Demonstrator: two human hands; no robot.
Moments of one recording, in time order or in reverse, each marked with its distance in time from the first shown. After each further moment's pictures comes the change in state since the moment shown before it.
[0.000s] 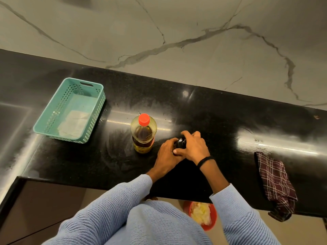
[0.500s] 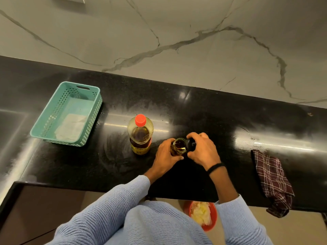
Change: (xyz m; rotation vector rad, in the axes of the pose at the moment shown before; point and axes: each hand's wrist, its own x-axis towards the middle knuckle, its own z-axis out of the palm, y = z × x) left_hand 0.002 0.000 0.000 0.025 -0.001 0.008; right_hand -0.025 0.026 -0.019 0.078 0.088 0.017
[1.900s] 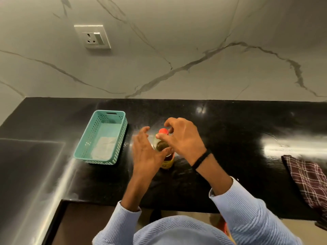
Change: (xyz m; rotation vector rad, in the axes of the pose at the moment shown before) left_hand -0.080 0.090 -0.181 0.196 0.432 -0.039; right_hand -0.041 -0.168 -0.043 0.142 0.205 -0.329
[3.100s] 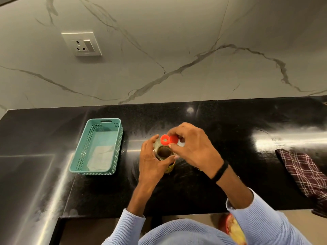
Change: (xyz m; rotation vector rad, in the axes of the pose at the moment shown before) left_hand 0.017 -0.043 0.029 -0.288 -0.096 0.183; right_hand -0.021 0.012 -0.006 0.047 0.112 -0.142
